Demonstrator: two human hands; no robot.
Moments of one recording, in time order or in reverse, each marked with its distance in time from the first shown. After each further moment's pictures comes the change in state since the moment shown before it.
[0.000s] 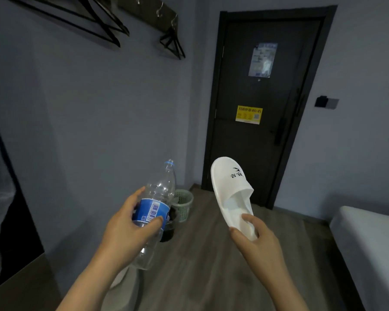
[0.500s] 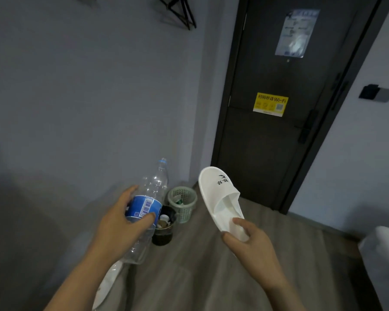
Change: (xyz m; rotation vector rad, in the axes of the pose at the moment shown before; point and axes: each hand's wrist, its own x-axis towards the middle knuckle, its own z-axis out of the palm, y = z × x) left_hand 0.232 -0.069 0.106 0.023 0.021 -0.089; right_hand 0.253 0.036 0.079 -0.157 -0.214 0.028
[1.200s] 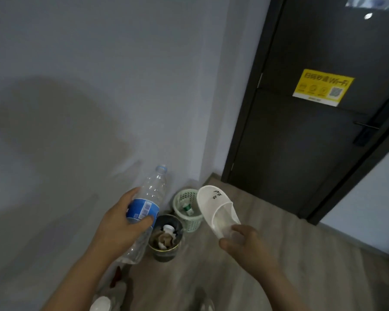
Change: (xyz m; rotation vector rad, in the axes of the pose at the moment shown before) left_hand 0.364 -0.090 0.098 0.124 -0.050 -0.163; right_hand 0.394 0.010 0.125 -0.205 -0.242 0.163
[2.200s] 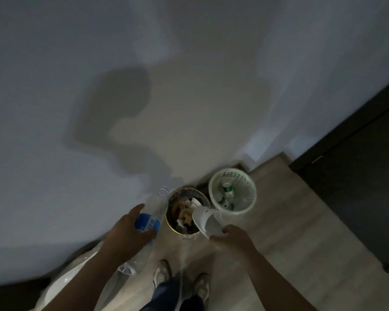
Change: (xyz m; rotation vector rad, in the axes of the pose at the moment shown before) left_hand 0.232 -0.145 0.134 0.237 -0.021 -0.709; right_hand 0.405 0.007 0.151 -0.442 -0.764 0.060
